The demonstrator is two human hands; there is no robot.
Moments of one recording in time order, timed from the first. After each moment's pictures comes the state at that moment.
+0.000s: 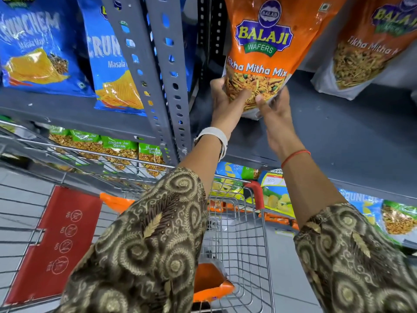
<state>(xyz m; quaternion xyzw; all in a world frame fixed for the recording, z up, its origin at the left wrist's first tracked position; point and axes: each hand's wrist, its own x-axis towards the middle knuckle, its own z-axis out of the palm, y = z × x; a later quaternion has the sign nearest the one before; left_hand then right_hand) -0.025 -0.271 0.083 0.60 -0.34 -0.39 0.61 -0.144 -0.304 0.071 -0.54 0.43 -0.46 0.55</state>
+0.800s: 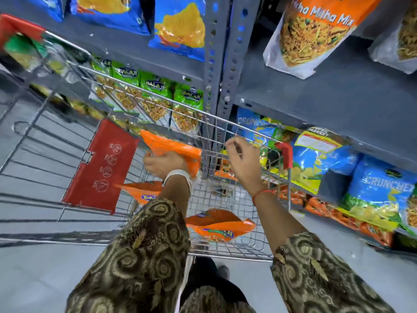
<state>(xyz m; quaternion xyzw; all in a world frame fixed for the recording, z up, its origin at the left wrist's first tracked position) 0.053 -0.021 -0.057 0.86 0.19 -0.03 0.48 -0.102 -0.088 -0.030 -0.75 0.45 -0.29 0.40</state>
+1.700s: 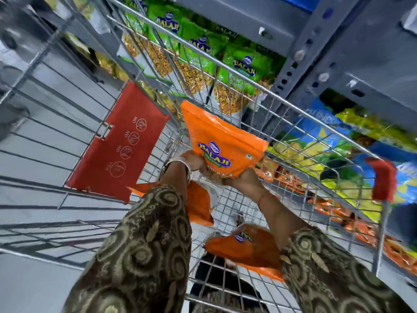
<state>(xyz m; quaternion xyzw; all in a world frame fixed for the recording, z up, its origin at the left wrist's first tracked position) 0.146 0.003 -0.161 0.83 -0.27 -0.48 0.06 -0.026 -0.071 -0.198 -0.68 0.42 0.02 0.59</state>
